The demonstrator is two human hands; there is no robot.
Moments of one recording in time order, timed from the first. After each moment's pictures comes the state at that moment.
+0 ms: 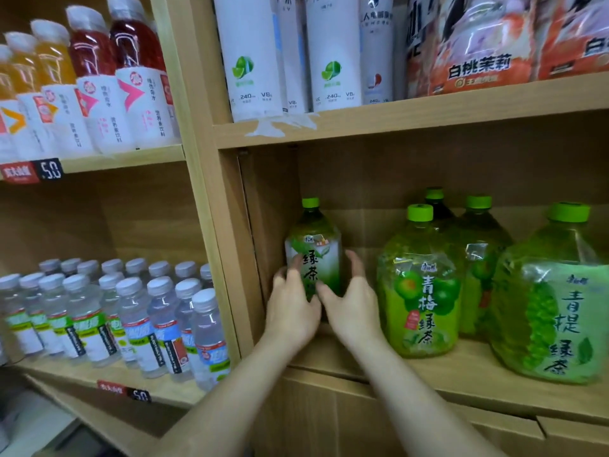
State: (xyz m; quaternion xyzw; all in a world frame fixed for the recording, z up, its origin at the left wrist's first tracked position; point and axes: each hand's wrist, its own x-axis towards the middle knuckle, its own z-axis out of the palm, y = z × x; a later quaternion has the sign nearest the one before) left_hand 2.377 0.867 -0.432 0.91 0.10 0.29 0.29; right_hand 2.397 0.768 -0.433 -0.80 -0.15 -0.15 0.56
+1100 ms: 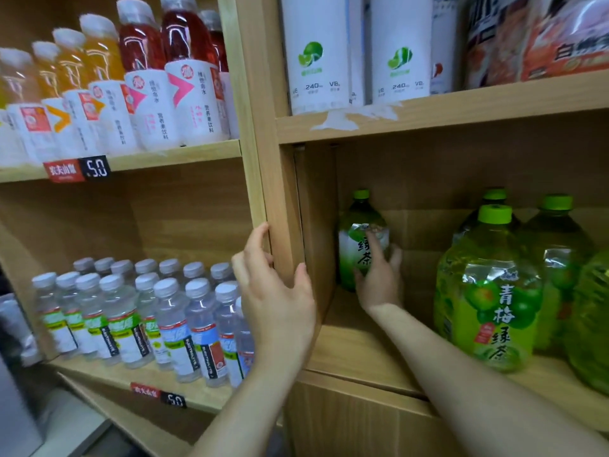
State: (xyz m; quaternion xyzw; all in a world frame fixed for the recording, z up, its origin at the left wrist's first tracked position) left_hand 2.322 0.908 -0.396 0.71 0.11 0.59 0.37; right_hand 2.470 0.826 -0.436 -0.86 -0.11 -0.20 0.46
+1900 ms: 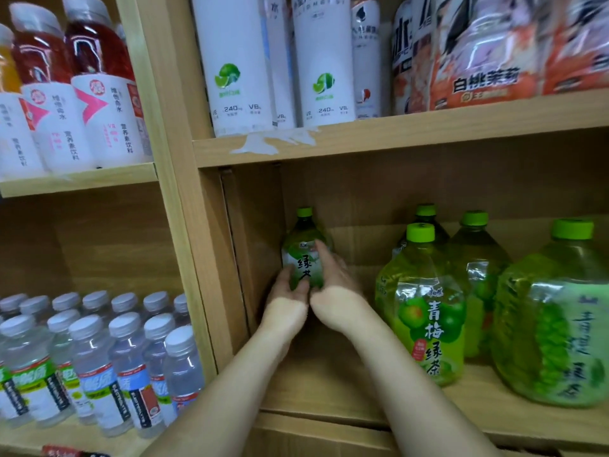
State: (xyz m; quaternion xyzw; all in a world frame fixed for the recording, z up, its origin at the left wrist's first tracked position) left_hand 2.415 0.874 -0.404 0.76 0.08 0.19 0.62; right_hand 2.433 0.783 -0.385 -0.86 -0.22 -0.08 0.46
